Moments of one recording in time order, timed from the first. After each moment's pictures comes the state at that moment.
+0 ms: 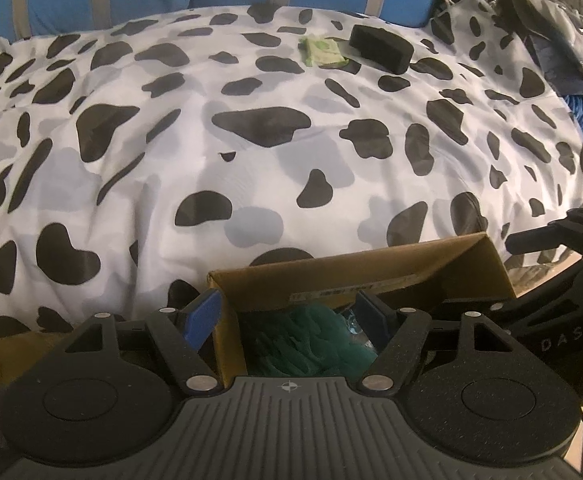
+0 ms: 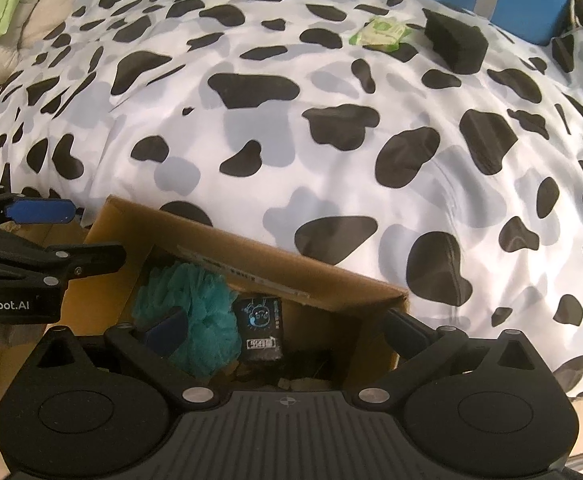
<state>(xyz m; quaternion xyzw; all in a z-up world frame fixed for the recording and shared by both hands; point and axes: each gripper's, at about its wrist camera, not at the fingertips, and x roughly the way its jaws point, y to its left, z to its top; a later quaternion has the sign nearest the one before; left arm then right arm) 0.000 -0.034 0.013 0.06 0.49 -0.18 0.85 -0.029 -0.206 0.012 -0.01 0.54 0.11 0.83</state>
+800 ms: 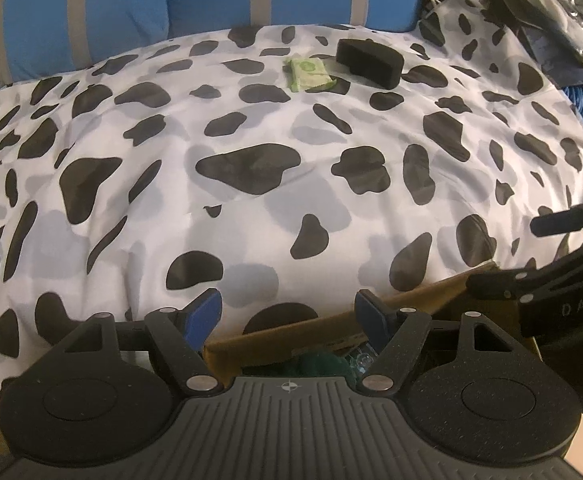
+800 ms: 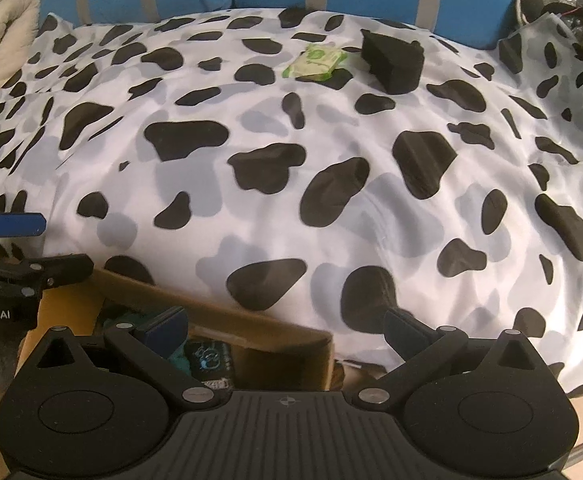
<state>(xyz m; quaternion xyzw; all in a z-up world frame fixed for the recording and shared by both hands) 0.029 -0.061 0.017 0.11 0.47 -0.19 0.86 -0.009 -0.243 0.018 0.01 0.51 0.05 0.86</state>
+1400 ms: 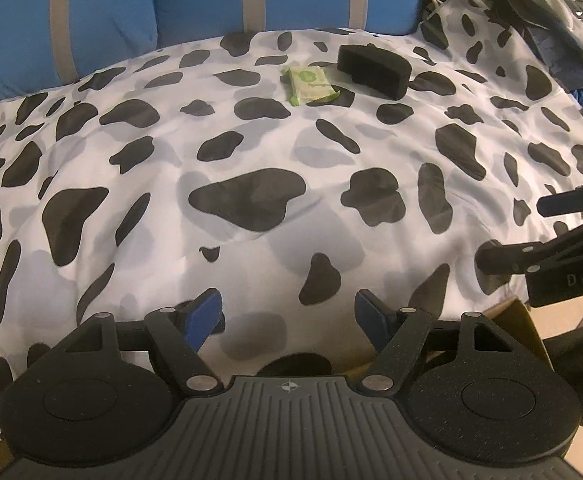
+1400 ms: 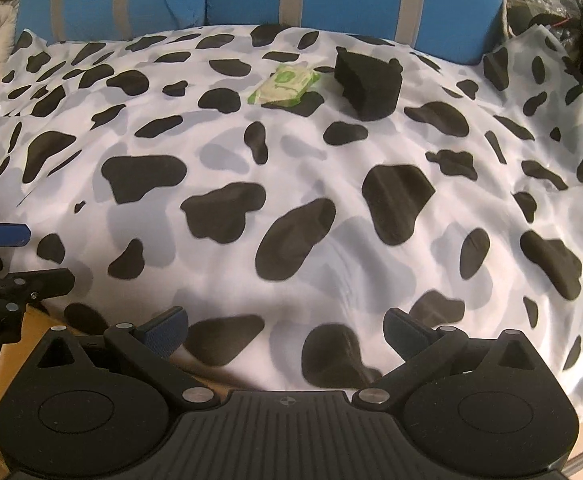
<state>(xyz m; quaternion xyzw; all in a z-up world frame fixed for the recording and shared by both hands) 0.067 -0.071 0.010 0.12 0.46 -0.20 0.86 0.032 -0.262 0.014 0.00 0.49 0.03 0.87</state>
